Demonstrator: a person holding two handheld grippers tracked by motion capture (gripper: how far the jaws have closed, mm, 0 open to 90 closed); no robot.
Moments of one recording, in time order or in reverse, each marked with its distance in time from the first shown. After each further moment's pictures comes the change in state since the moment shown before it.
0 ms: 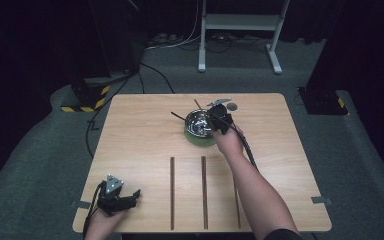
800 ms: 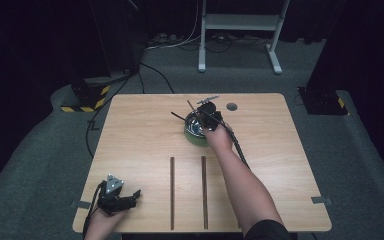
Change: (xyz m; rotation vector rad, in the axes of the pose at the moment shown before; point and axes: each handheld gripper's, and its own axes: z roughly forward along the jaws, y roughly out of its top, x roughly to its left) left arm 0.000 0.000 0.000 0.002 -0.009 0.008; right arm 0.015 0.015 0.036 0.062 0.017 0.017
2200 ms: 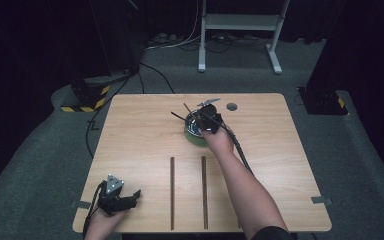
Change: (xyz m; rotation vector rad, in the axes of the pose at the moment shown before) left arm 0.000 0.000 0.000 -0.002 -0.004 0.004; right arm 0.006 -0.010 -0.019 -0.038 0.019 -0.013
